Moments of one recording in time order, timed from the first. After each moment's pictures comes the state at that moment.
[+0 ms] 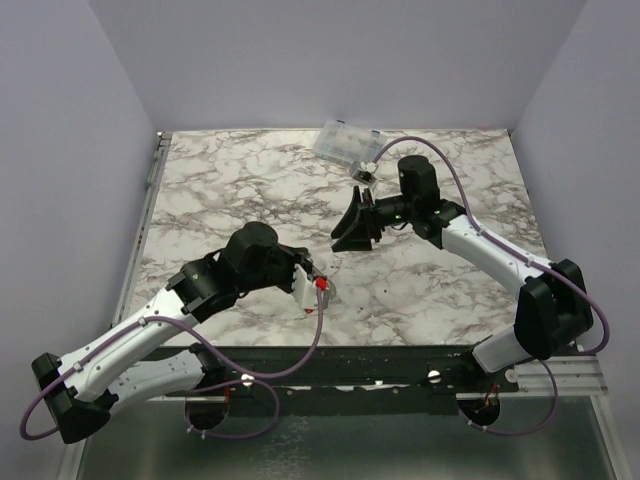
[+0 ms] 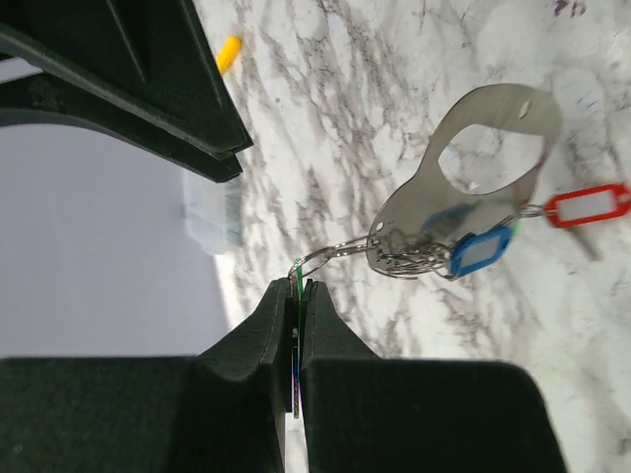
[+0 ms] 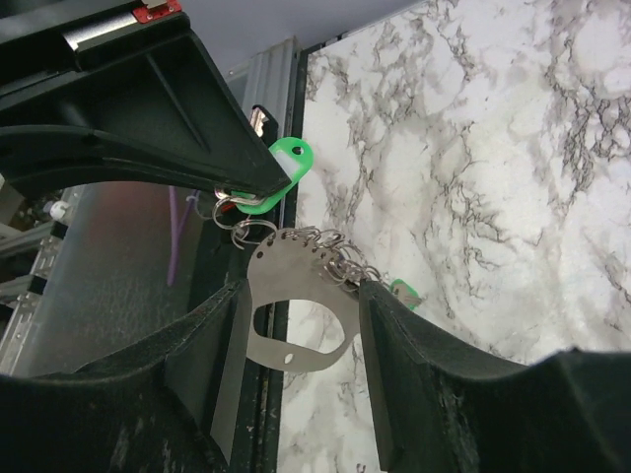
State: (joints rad) left arm -0.88 0.88 0.91 -0.58 0.16 1.19; right arm 0.52 1.50 1.08 0.04 -1.16 0.07
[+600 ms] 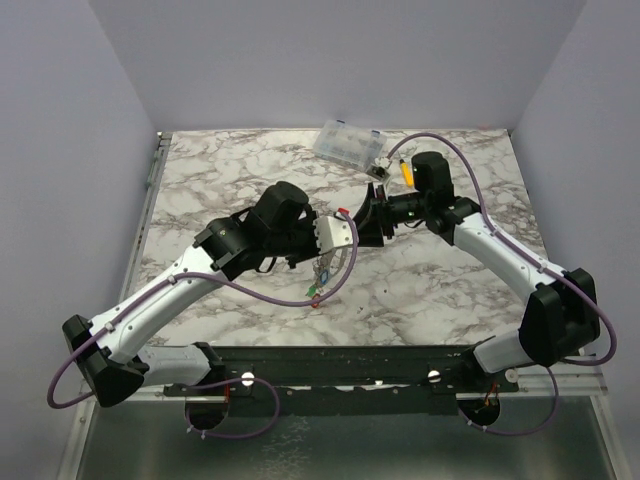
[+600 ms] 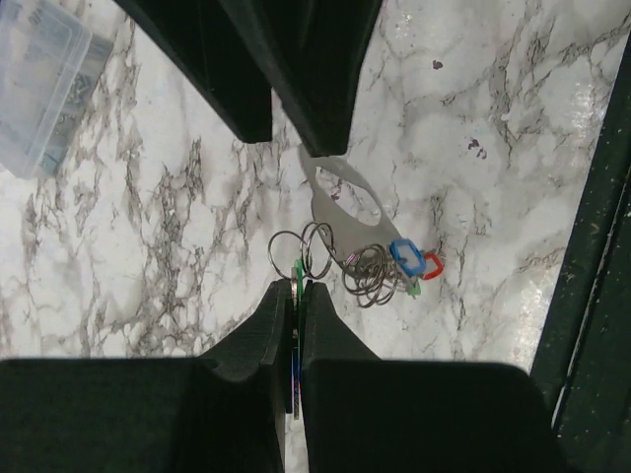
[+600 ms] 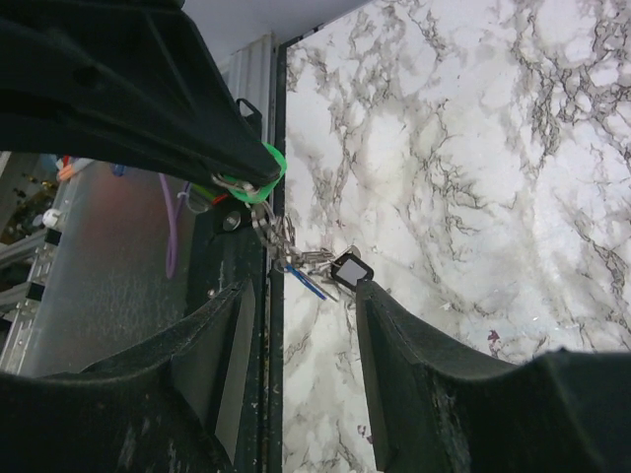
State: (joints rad) left arm -0.86 1.19 1.27 -0.78 0.17 0.62; right arm 0.44 1.46 1.11 -0.15 -1.16 0.01
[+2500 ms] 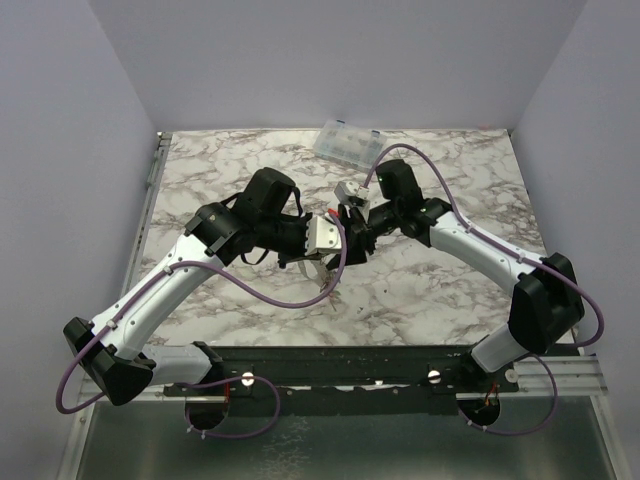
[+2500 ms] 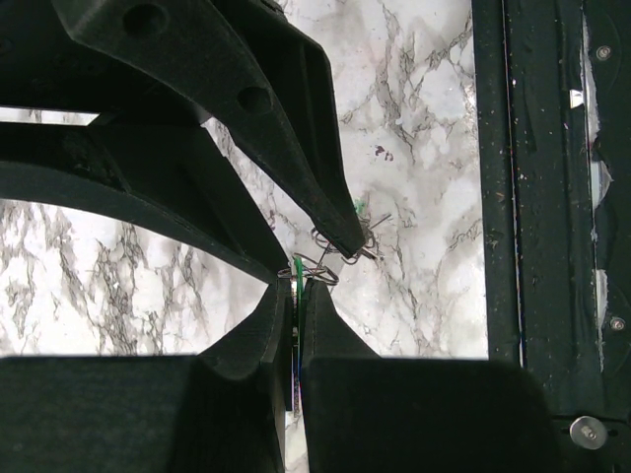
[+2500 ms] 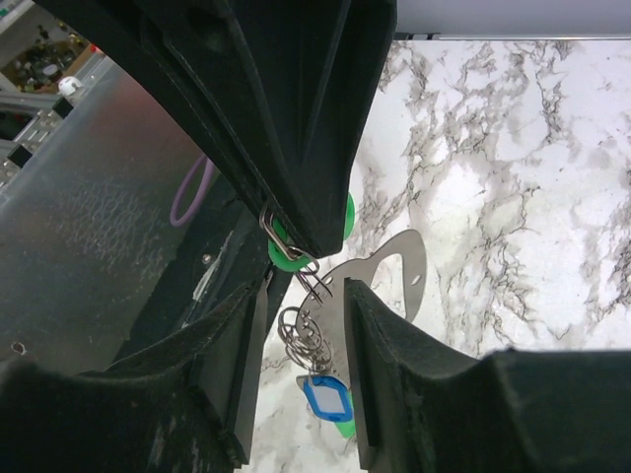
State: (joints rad) left arm -0.72 1.24 1.38 -0.95 0.56 0.79; right arm 0.61 1.55 1.18 -0.23 -1.32 -0.40
